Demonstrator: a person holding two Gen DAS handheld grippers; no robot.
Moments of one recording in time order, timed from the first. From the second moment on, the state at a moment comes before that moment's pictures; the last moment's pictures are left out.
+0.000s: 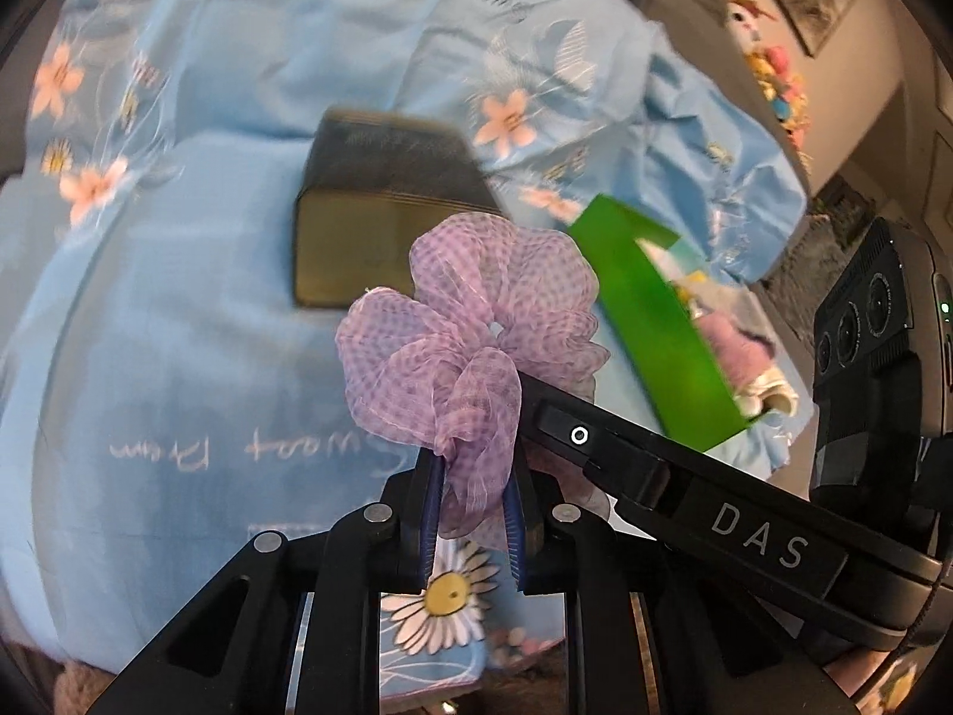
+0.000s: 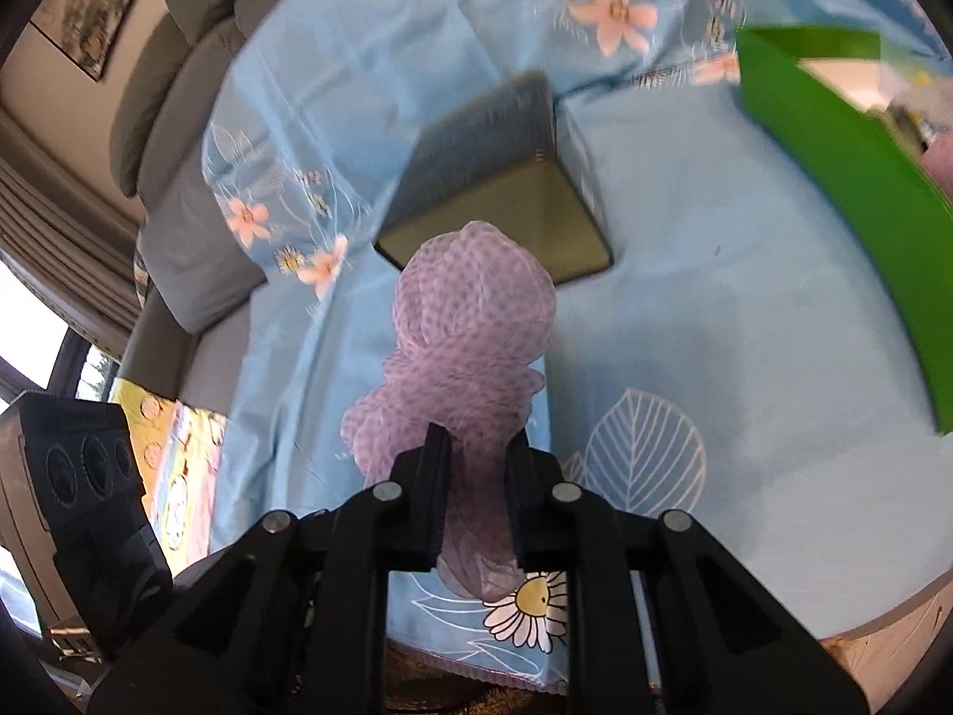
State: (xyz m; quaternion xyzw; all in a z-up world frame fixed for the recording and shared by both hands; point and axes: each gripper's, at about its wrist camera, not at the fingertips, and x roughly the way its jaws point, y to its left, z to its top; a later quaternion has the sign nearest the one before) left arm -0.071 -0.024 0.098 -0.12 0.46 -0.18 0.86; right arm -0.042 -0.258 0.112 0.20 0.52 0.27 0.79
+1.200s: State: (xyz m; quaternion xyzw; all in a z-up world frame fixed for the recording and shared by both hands) left arm -0.089 -0.112 0.178 -0.04 0.36 -0.28 0.89; right arm -0.070 -0.353 0.203 0.25 0.38 0.19 0.87
